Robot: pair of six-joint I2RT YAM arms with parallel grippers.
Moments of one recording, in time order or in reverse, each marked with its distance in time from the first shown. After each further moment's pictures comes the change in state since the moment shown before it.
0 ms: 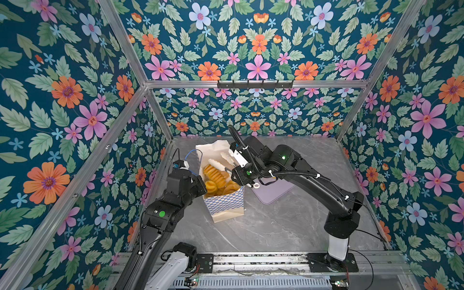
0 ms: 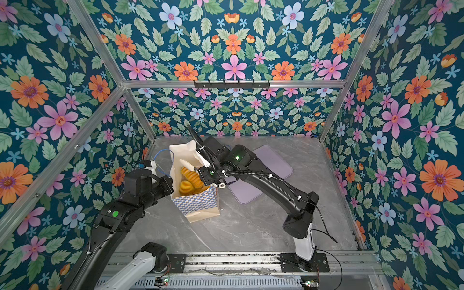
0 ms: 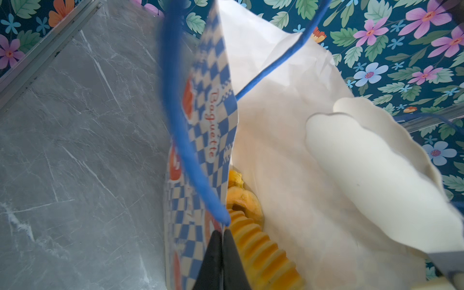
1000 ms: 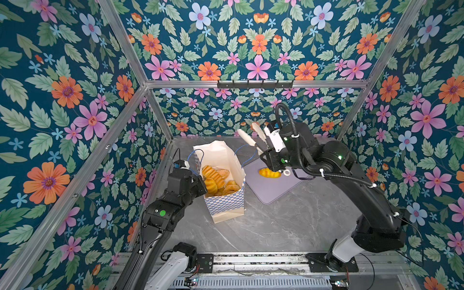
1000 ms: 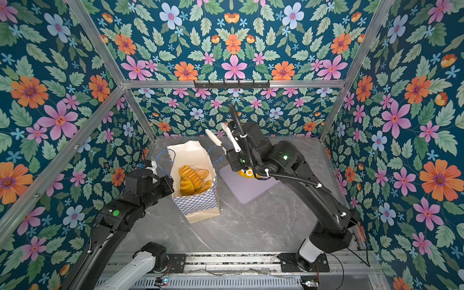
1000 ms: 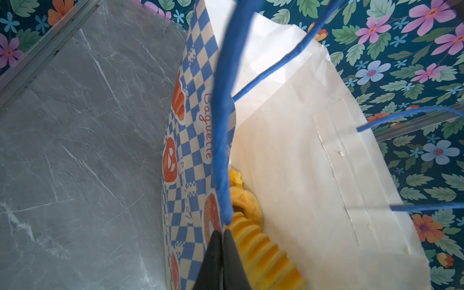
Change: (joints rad) left arm 0.000 0.008 0.000 0.001 -0.001 0.000; right arm -0.156 -0.340 -0.144 0.029 0.186 -0.071
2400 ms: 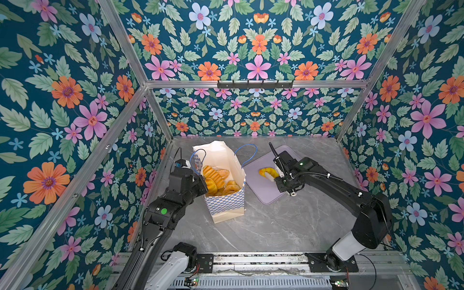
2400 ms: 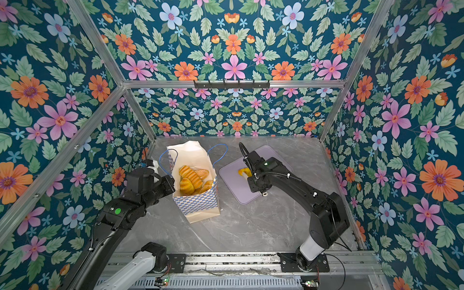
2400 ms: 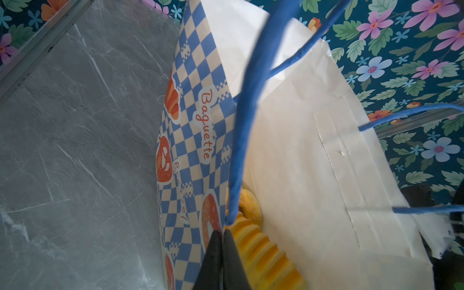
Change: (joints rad) left arm -0.001 0.016 0.000 0.004 0.010 -0.001; right arm -0.224 0.055 -0.743 0.175 -0.055 -0.004
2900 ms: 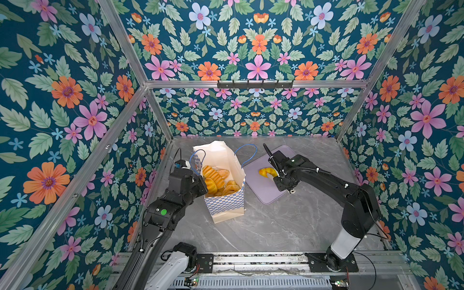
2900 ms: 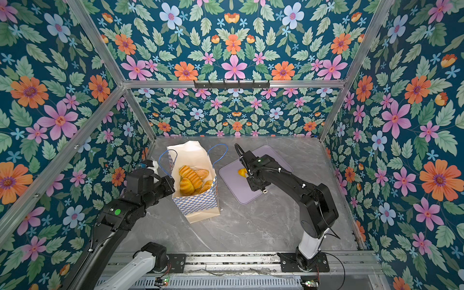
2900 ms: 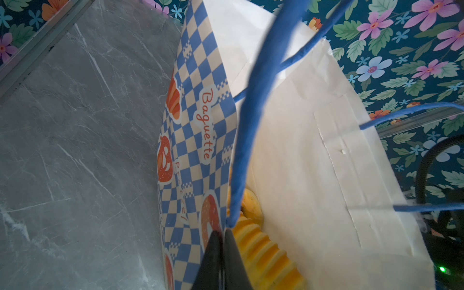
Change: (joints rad) left arm 0.000 -0.006 -0.007 0.002 0.000 0.000; right arm 0.000 0.119 0.070 -0.042 0.107 -0.067
